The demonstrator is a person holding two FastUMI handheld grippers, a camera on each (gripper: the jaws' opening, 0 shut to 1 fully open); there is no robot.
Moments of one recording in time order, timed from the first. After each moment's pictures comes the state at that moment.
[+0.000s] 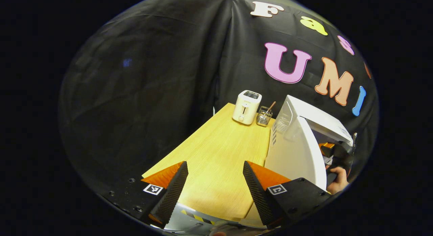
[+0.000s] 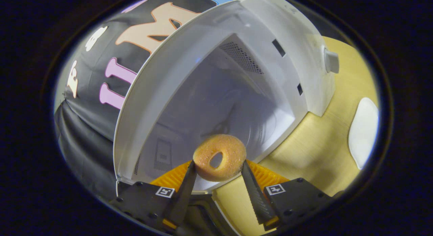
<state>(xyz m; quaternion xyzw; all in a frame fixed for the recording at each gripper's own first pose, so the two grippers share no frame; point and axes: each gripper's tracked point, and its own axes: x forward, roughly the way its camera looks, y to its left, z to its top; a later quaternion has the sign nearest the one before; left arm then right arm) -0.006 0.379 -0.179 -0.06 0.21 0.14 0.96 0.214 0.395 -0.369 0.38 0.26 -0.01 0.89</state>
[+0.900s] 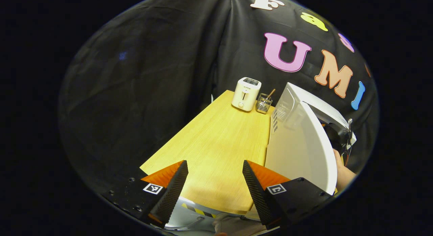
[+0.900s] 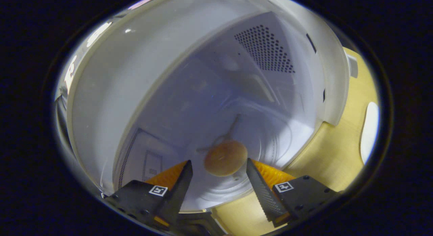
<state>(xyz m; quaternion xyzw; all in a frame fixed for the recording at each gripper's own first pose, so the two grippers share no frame) -0.015 0.376 -0.206 -0.07 0.25 0.12 0.96 0.257 0.392 -0.375 0.36 0.22 -0.05 0.91</state>
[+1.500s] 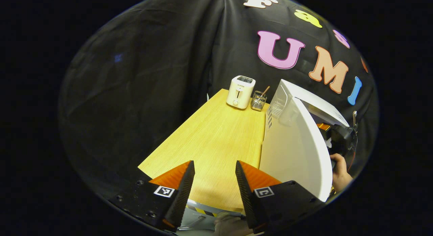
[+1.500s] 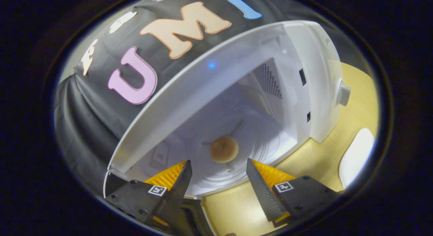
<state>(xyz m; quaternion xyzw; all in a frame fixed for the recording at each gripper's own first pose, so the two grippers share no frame) -0.018 0.360 -0.205 -0.05 0.26 0.11 0.96 0.201 0.386 -0.343 0.28 0.21 0.02 0.94</state>
